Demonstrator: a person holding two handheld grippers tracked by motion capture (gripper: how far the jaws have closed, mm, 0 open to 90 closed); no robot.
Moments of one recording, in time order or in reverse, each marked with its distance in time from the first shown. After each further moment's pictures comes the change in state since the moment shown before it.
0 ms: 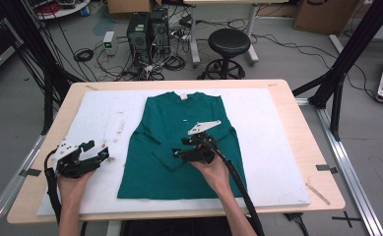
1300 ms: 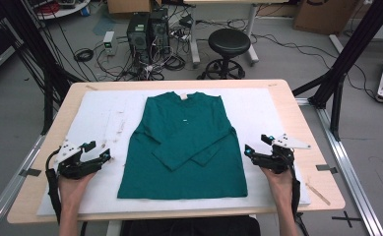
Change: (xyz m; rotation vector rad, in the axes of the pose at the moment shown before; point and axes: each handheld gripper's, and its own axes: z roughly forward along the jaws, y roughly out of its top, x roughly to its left) left arm -0.009 0.001 -0.002 0.014 -0.008 0.057; right arm -0.088 -0.119 -0.144 -0.275 -0.400 0.119
